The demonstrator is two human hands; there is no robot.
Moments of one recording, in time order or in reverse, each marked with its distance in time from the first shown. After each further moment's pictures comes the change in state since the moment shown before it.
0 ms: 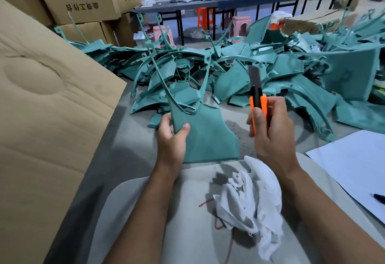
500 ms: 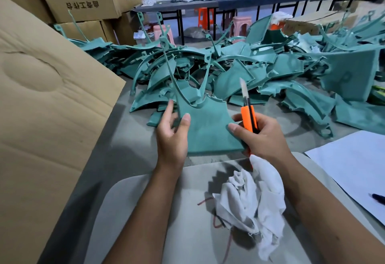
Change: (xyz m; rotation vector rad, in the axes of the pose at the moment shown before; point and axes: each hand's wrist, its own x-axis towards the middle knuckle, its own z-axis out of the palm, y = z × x) left_hand -0.003 0.000 0.002 0.024 -0.002 0.129; right_hand -0.003 0.001 0.007 0.400 -0.217 0.504
